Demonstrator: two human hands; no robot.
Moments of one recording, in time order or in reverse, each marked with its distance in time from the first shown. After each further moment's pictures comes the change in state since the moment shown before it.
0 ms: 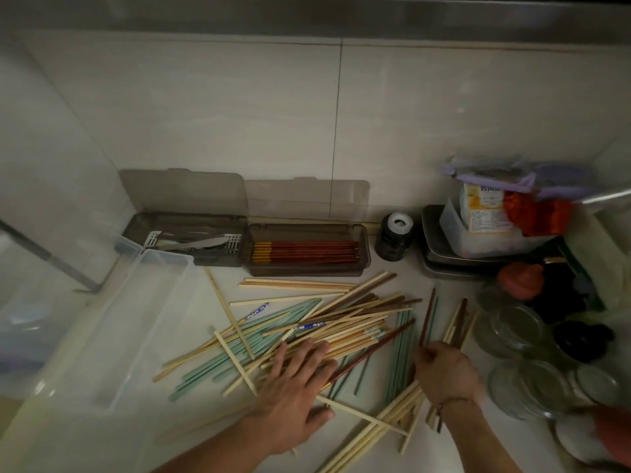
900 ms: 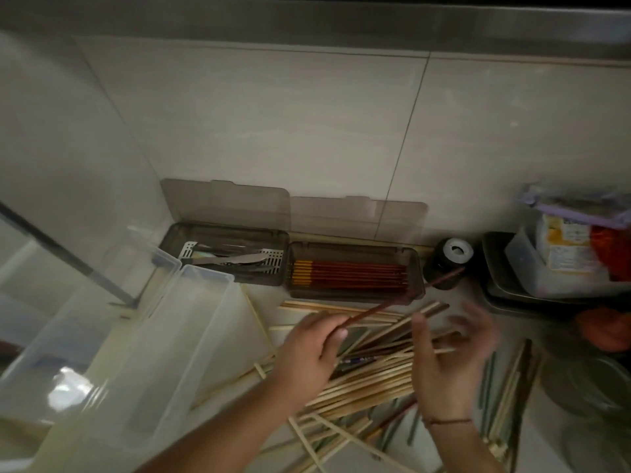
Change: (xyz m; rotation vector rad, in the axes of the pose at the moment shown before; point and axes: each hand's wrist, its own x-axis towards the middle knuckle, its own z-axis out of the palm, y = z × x) left_hand 0.044 -0.078 -0.083 -0.729 0.541 -0.154; right_hand -0.022 -0.138 0.009 0.804 0.487 -0.447
